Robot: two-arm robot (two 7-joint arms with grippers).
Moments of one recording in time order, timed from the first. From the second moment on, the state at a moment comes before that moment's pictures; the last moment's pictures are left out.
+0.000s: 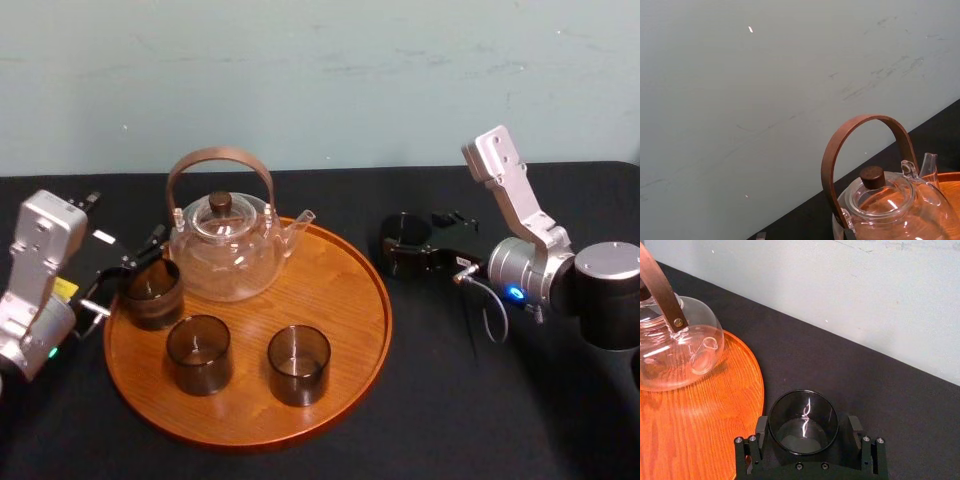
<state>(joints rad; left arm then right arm) -0.20 0.60 0.45 -1.41 -0.25 -0.12 0.03 0.46 0.37 -0.45 -1.20 0.31 0.32 0.35</state>
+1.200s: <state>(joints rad) -0.20 0.60 0.45 -1.41 -0.25 -0.12 0.03 0.47 0.34 -0.44 -1.18 0.26 0.32 0.38</state>
